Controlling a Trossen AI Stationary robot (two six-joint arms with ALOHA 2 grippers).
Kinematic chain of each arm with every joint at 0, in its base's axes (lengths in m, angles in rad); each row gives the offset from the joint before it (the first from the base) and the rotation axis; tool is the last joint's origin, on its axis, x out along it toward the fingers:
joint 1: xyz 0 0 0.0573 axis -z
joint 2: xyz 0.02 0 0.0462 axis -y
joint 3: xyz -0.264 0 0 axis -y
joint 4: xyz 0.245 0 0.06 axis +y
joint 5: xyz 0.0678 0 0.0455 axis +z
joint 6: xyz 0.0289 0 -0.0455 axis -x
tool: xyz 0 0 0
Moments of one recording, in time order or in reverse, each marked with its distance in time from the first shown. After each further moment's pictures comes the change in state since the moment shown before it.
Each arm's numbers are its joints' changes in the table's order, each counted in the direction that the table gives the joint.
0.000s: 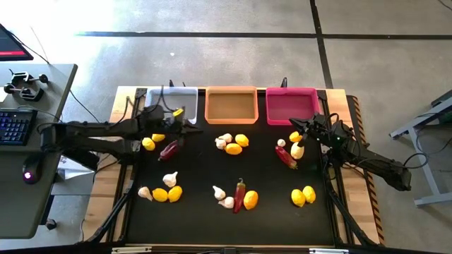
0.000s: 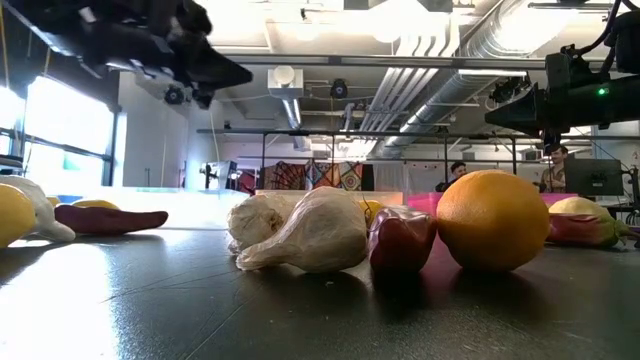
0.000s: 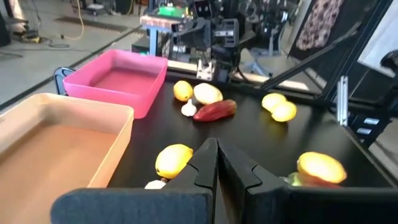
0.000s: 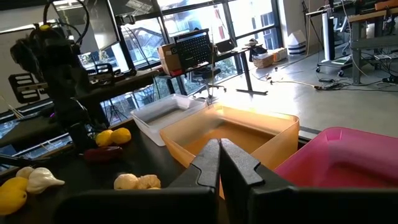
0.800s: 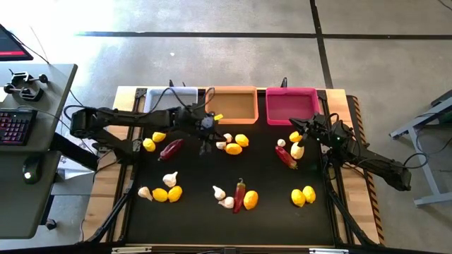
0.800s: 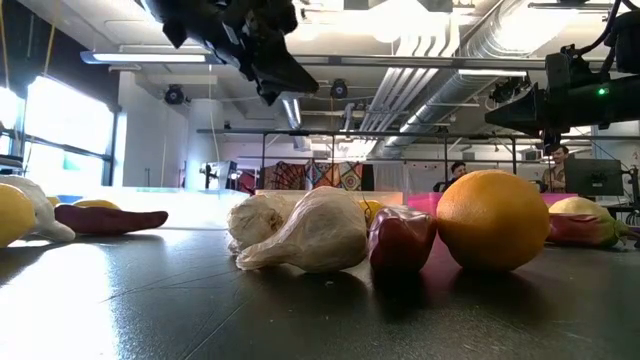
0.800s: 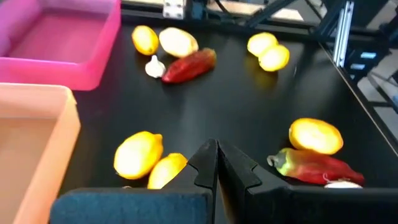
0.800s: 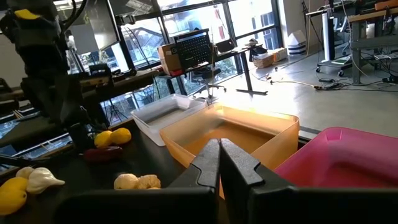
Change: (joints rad) left arm 0.127 -0.452 0.497 0.388 -0.001 -0.094; right arm 0.000 0.000 0.000 0.000 0.000 0.000
